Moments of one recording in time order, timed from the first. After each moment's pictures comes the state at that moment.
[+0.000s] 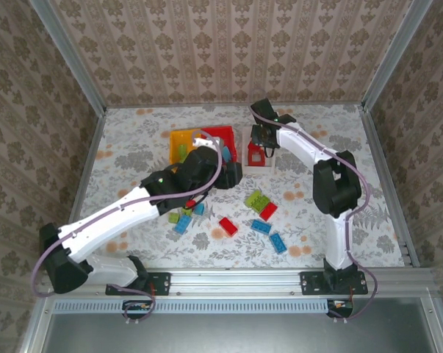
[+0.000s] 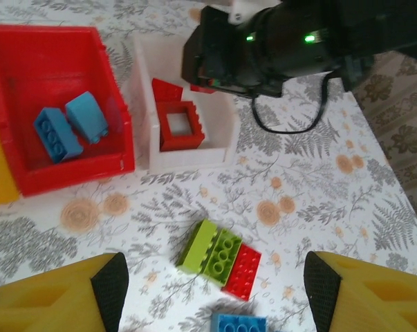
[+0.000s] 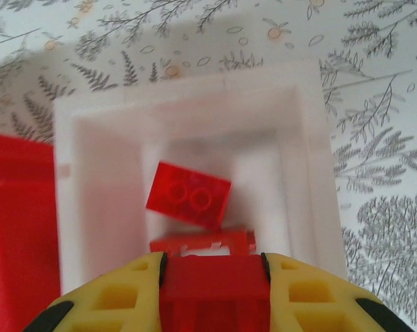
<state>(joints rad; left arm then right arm) -0.99 1.30 1.24 -0.54 -0.23 -0.67 0.38 2.11 1.79 -0.70 0.21 0.54</state>
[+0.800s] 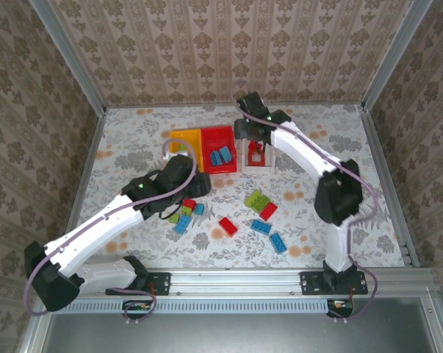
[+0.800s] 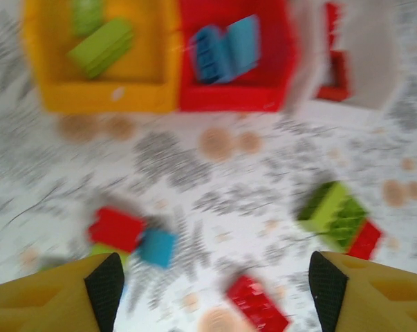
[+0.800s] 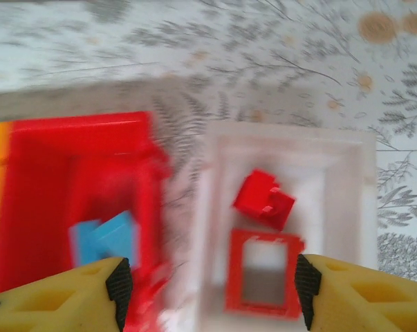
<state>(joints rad) -0.82 1.11 1.01 -0.80 -0.25 -0.79 0.53 1.91 1.77 -0.70 0.25 0.40</state>
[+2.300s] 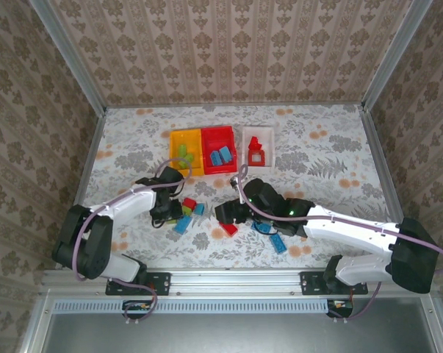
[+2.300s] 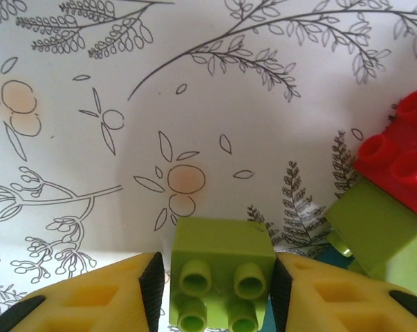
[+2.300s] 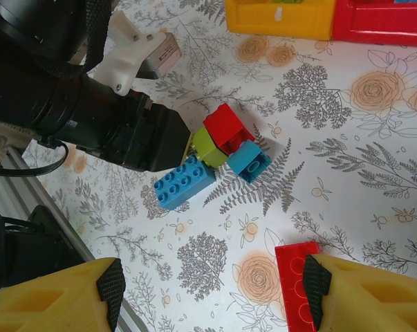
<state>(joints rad) -0.48 1.43 0.74 -0.76 -0.04 -0.63 0.97 1.25 0.81 -0.18 -0.02 0.60</state>
